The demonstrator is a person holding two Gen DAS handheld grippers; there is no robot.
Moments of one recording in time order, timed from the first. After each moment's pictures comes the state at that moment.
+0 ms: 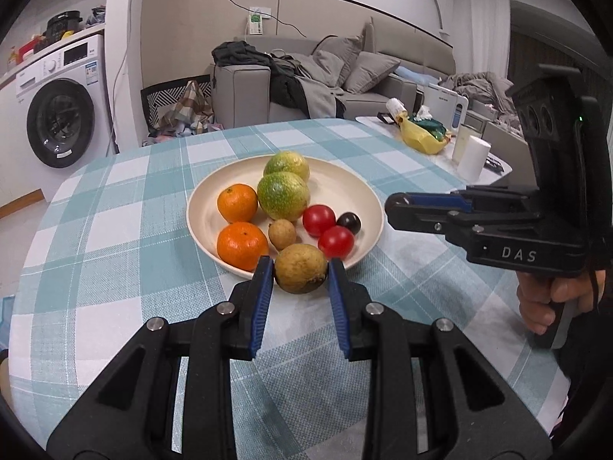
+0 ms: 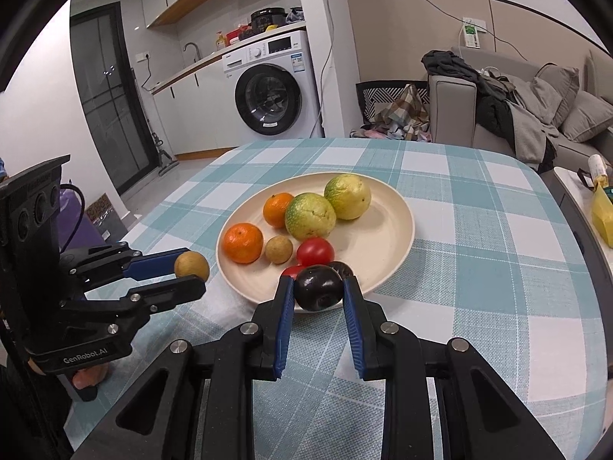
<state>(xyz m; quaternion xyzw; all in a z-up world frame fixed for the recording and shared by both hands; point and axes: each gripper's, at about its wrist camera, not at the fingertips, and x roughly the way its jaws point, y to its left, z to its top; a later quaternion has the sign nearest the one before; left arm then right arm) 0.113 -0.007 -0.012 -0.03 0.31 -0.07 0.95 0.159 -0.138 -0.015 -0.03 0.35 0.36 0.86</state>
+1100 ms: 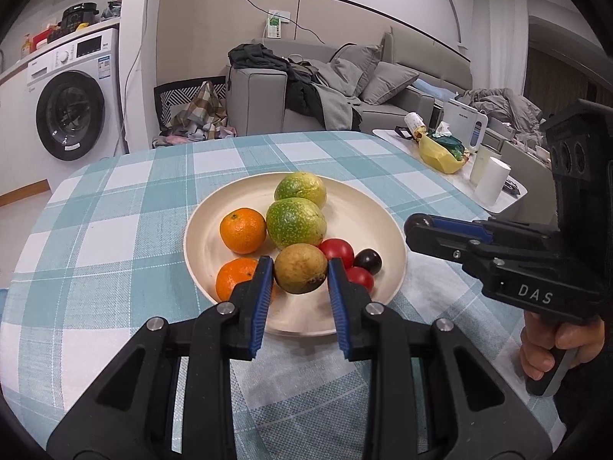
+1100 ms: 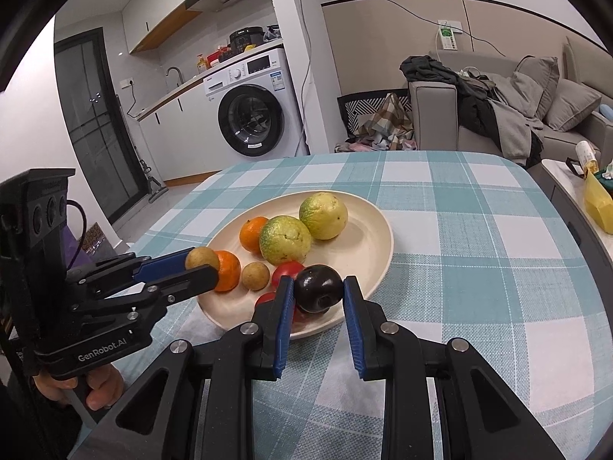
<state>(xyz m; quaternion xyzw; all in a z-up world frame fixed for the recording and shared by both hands) 0.161 -0.005 -0.017 -0.05 0.31 -0.04 0.95 0.177 -0.145 -0.018 0.00 0.34 0.34 0.88</state>
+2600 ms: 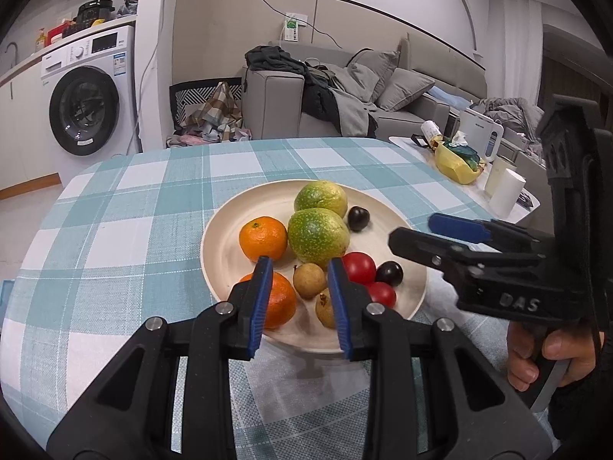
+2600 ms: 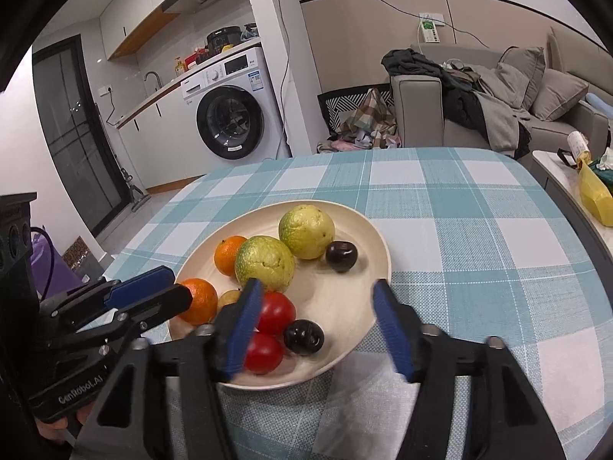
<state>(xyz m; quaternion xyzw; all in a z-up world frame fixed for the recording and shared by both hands) 0.170 0.009 -0.020 -0.06 0.30 -0.01 0.95 0.208 -0.125 -0.025 0.01 0.35 0.30 0.89</state>
